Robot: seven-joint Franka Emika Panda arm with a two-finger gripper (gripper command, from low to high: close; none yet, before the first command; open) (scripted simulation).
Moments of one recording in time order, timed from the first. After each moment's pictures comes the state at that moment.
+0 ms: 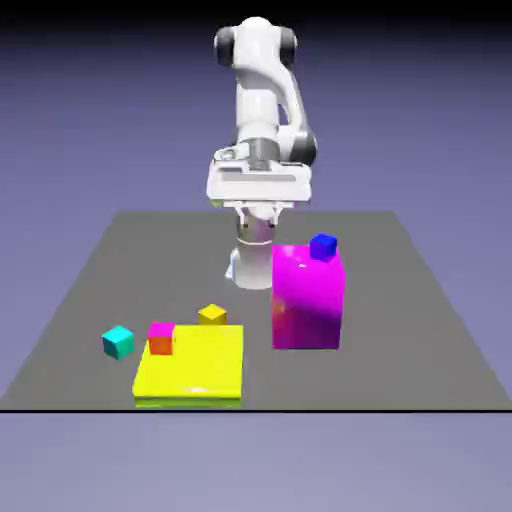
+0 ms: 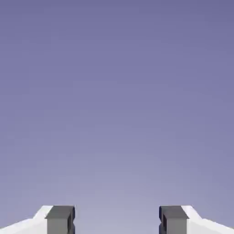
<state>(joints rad) -0.01 -0.53 -0.02 -2.82 0.01 3.00 0.77</state>
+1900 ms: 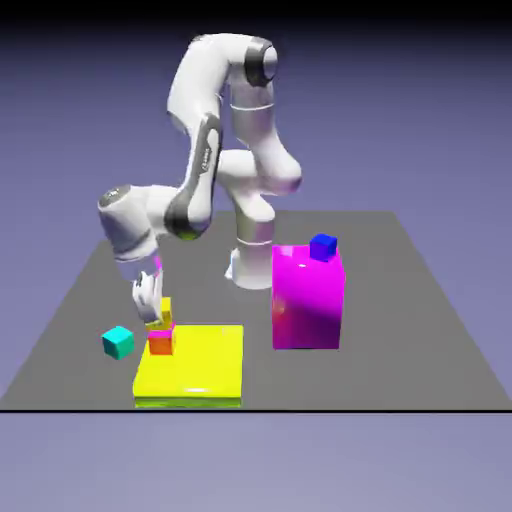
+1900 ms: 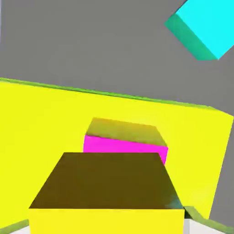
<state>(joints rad) -0.42 0.16 -0.08 -2.41 0.29 2.42 1.49</state>
